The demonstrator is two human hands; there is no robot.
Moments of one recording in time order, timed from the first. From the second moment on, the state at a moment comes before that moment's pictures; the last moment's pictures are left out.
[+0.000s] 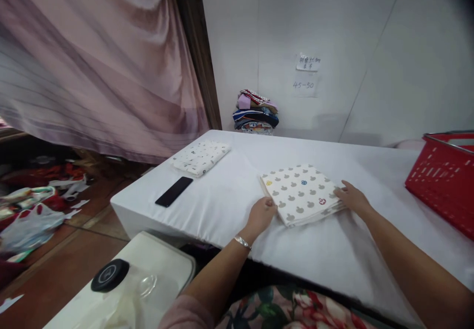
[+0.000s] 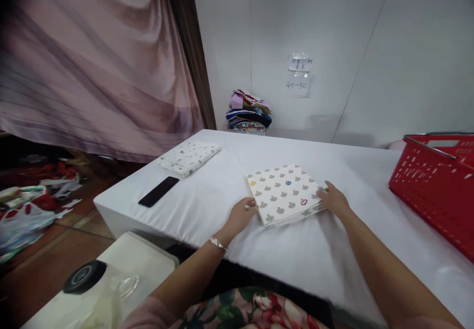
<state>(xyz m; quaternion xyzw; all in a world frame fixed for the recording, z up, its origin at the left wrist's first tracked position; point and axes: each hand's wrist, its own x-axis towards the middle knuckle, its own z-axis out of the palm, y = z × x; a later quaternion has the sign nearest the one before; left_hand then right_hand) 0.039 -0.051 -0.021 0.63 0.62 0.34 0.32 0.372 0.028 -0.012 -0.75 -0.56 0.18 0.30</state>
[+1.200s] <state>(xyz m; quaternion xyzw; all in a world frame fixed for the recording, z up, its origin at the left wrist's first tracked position) -0.003 0.103 -0.040 0.65 0.65 0.34 0.18 0.241 -0.001 -0.020 -0.58 -0.80 0.08 0.10</state>
